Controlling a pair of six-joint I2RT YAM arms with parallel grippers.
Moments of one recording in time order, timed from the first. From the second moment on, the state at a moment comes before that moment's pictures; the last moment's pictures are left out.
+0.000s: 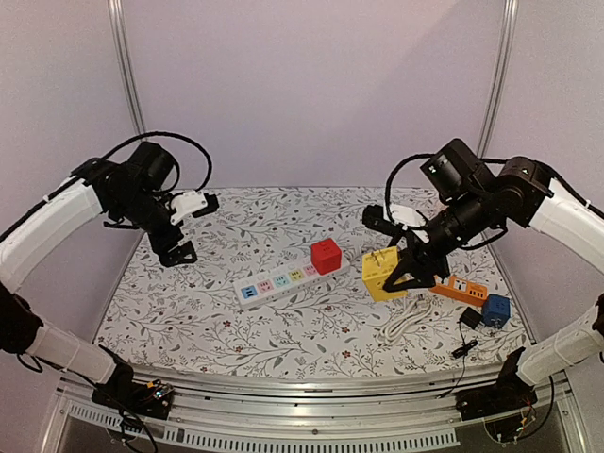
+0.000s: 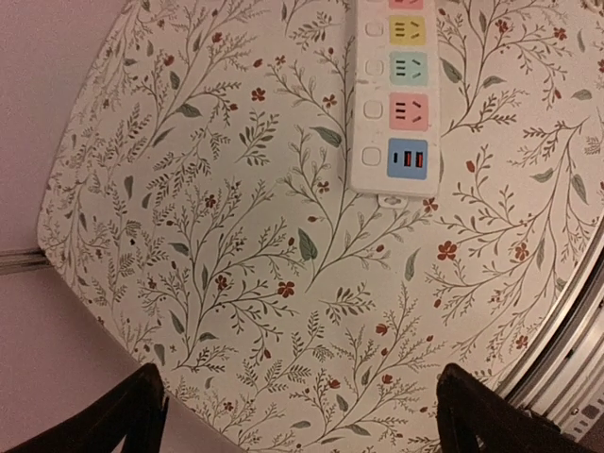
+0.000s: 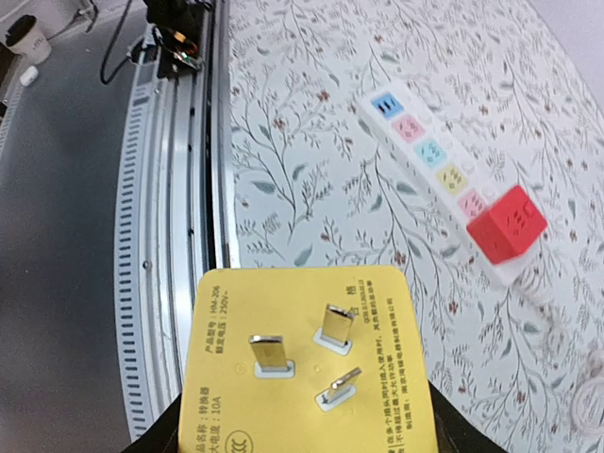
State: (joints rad) left arm -0.44 1.35 1.33 -1.10 0.01 0.62; right arm 0.84 1.34 1.46 -1.13 -0.36 -0.43
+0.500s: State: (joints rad) left arm -0.80 1.14 1.63 -1.17 0.13 0.77; right arm 0.88 1.41 1.41 -0.50 -0.70 -0.49
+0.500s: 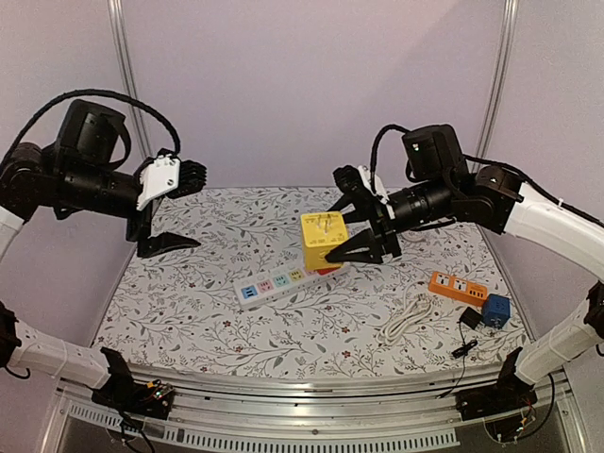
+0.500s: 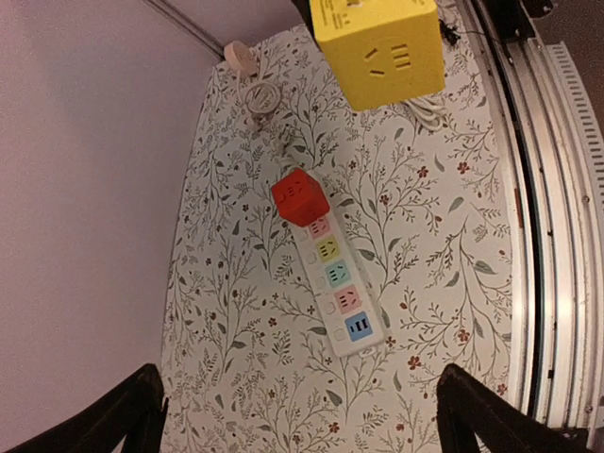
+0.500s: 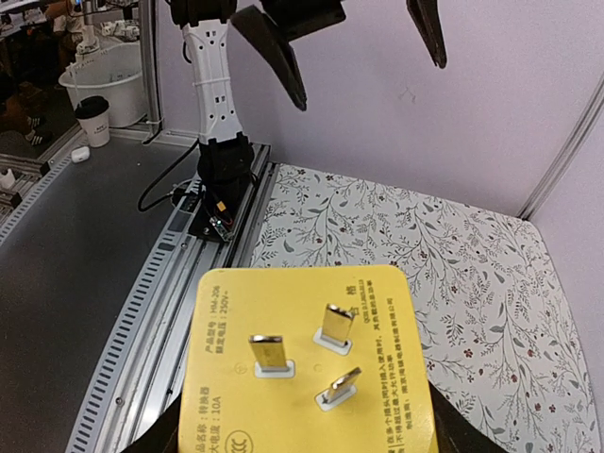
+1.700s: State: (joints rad) left arm -1.08 1.18 1.14 -0.14 0.07 1.69; right arm 0.88 1.44 1.49 -0.38 -0.69 -0.05
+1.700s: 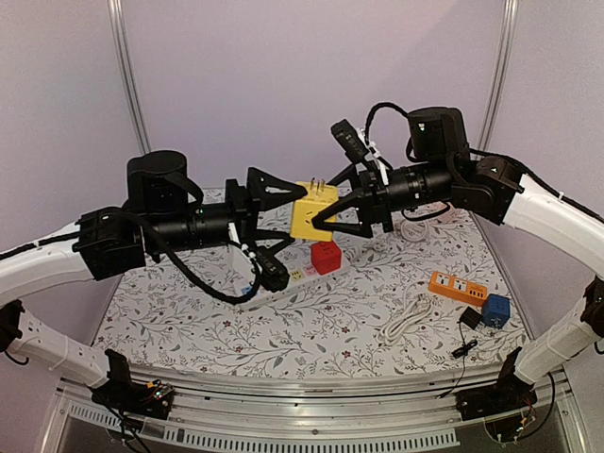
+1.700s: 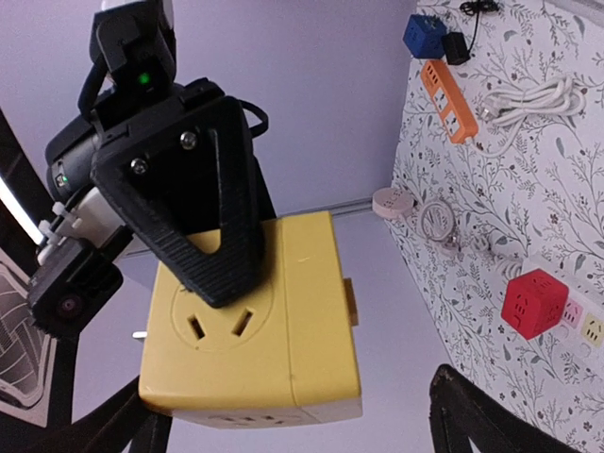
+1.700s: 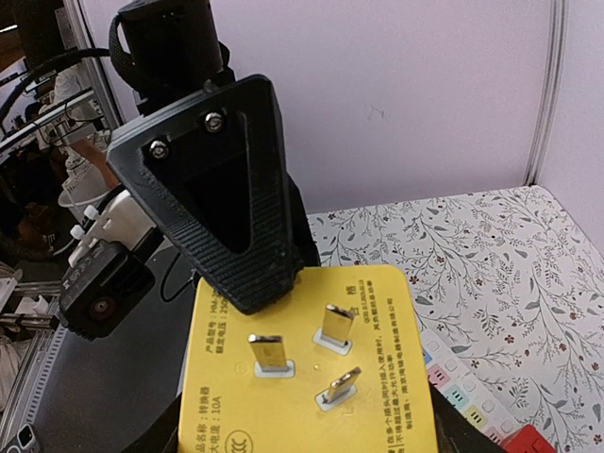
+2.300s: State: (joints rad) left arm -1.08 1.20 1.18 -0.14 0.06 1.57; right arm 0.88 1.45 1.52 -0.40 -0.69 -0.06
